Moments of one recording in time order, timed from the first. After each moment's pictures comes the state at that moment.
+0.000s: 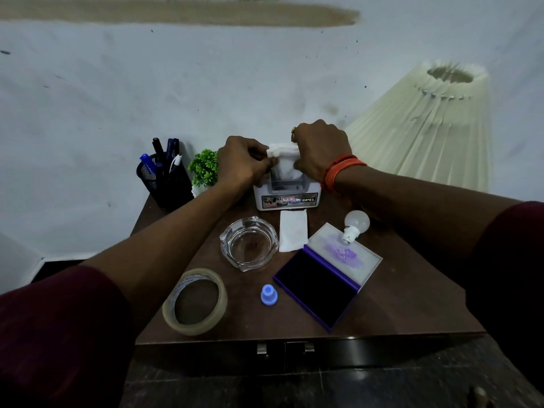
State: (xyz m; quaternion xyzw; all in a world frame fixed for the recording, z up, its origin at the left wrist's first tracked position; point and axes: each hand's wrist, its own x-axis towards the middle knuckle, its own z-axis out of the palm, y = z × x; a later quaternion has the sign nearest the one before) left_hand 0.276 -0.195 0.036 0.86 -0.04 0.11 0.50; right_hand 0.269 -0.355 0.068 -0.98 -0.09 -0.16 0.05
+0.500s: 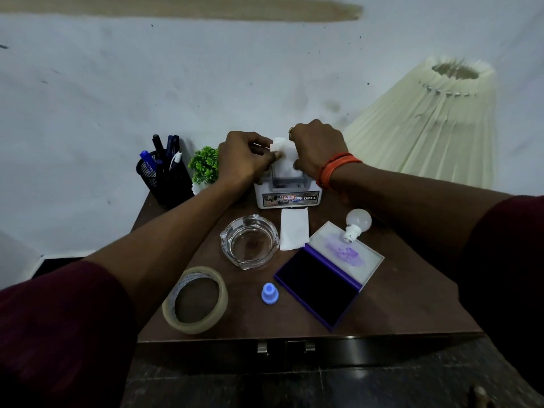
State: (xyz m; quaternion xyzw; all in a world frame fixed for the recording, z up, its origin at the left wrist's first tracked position) left_hand 0.273 -0.198 0.040 0.84 -0.05 0.12 0.52; right_hand 0.273 -0.349 0.066 -0.98 -0.10 -0.13 0.05
